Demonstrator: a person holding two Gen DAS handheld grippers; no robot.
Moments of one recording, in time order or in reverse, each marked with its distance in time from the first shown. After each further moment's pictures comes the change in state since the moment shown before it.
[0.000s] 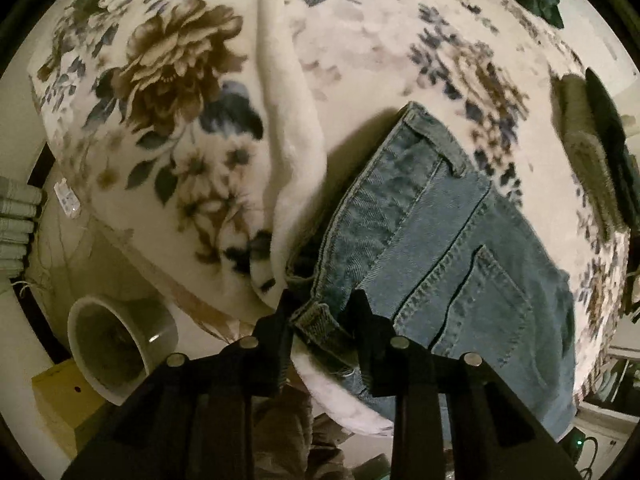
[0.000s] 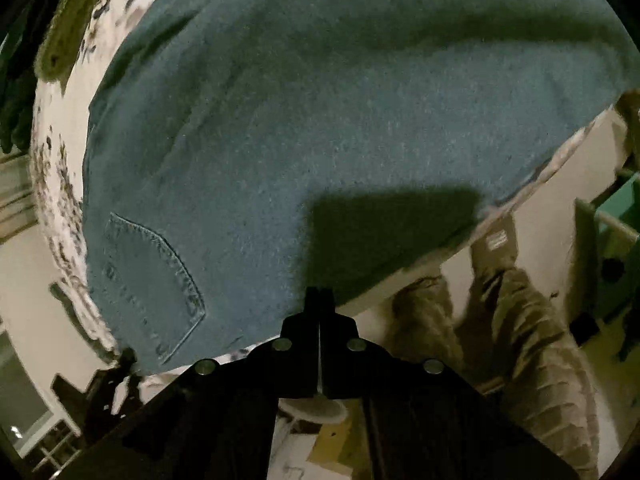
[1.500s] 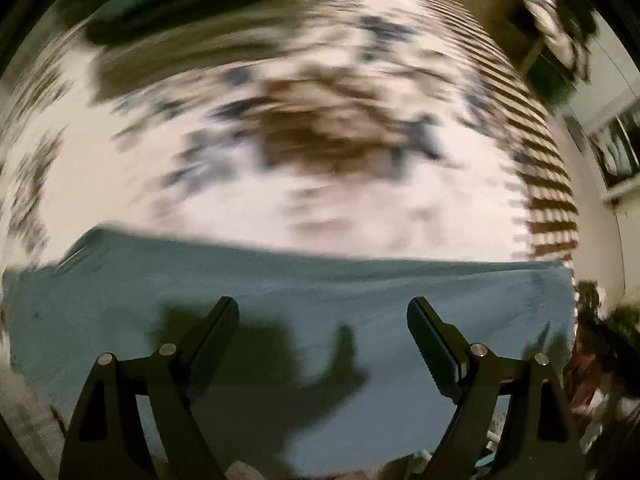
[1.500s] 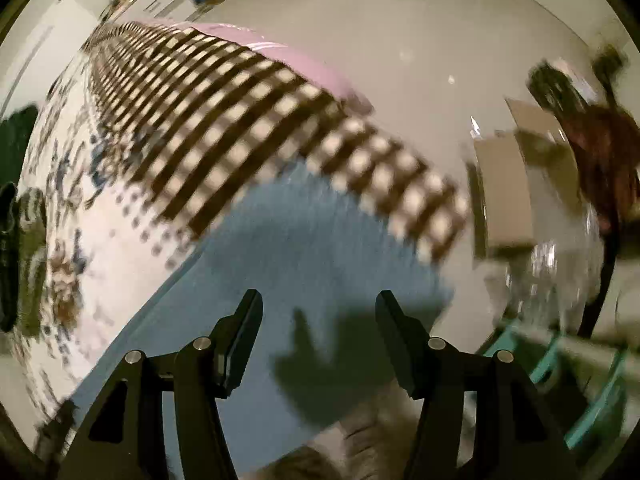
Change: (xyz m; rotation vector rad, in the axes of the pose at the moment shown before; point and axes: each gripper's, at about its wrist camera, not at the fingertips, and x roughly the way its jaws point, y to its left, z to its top) left arm 0.014 -0.489 -0.203 0.813 -0.046 -0.110; right arm -0.304 -0.228 0.254 -0.014 -0.531 -0.231
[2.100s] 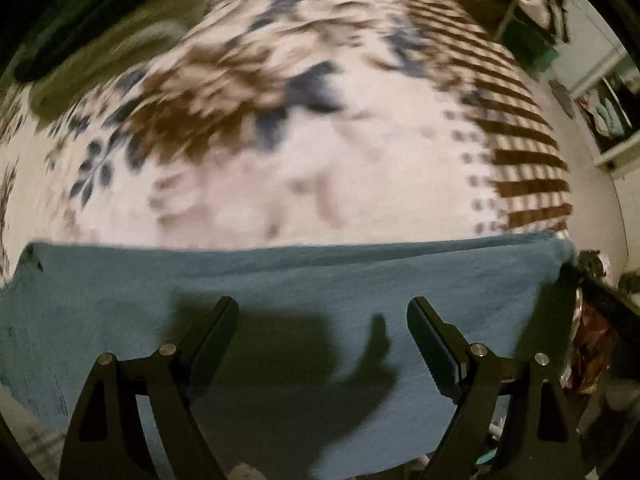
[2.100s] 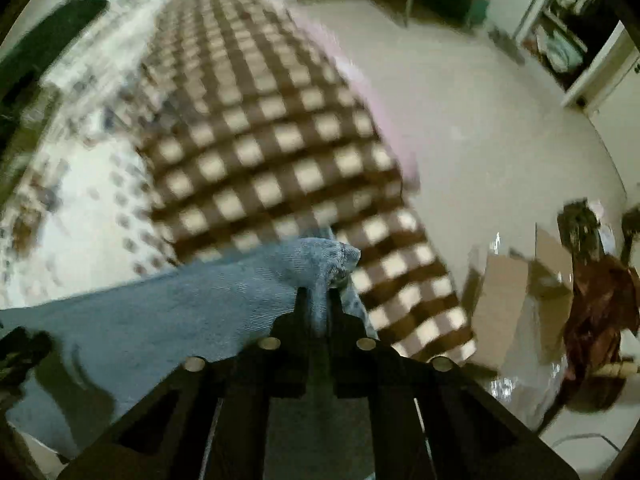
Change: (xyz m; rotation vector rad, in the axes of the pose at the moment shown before) left arm 0.040 -0.059 -0.016 0.035 0.050 0.003; right arm 0.042 0.030 0.038 -0.361 0.019 -0.114
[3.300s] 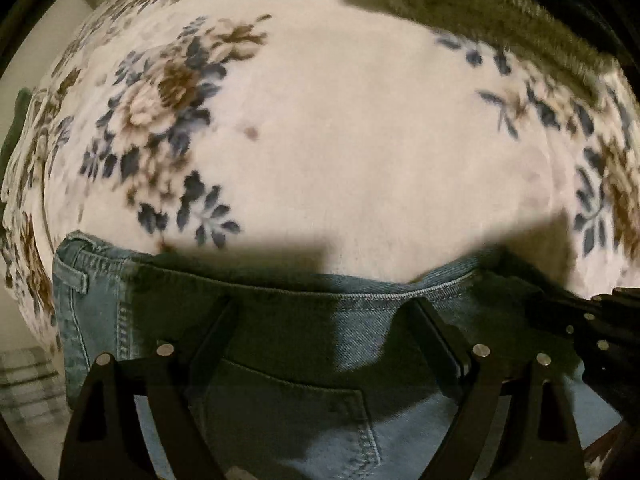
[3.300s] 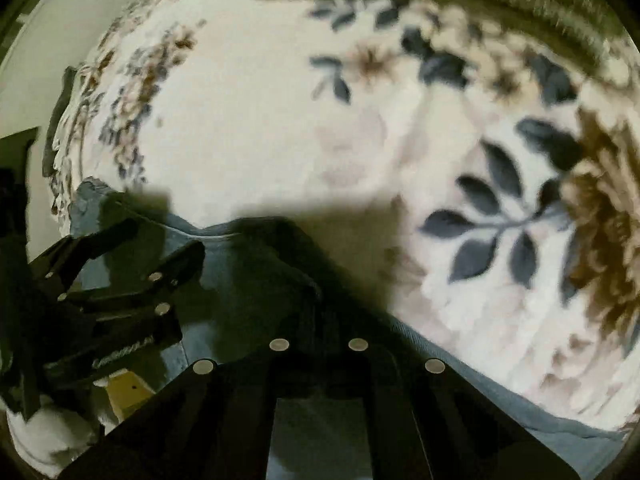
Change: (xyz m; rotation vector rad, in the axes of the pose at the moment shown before) left arm -0.001 0.369 -0.003 -0.306 0.054 0.209; right arm -0.010 0.510 -0.044 -0.721 0.281 0.404
